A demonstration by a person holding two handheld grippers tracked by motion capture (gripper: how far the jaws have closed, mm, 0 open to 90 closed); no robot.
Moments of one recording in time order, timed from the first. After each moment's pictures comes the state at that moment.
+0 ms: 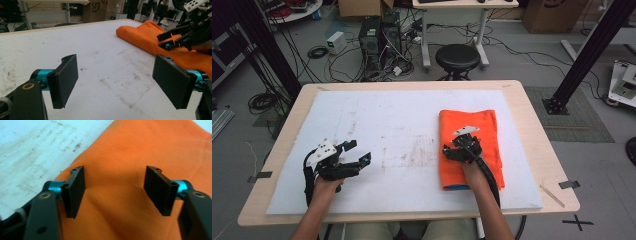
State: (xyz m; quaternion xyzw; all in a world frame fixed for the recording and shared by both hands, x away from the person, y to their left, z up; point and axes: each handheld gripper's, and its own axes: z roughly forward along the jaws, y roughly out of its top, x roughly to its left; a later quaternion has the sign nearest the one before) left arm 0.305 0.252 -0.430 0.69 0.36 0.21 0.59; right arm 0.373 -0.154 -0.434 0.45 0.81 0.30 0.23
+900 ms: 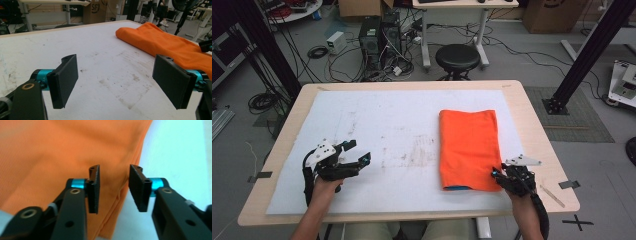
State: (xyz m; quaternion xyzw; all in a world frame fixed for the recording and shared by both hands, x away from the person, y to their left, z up) left arm 0.303 0.251 -0.427 0.69 0.35 0.21 0.59; right arm 0.273 -0.277 -0.433 0.53 0.76 0.29 0.24
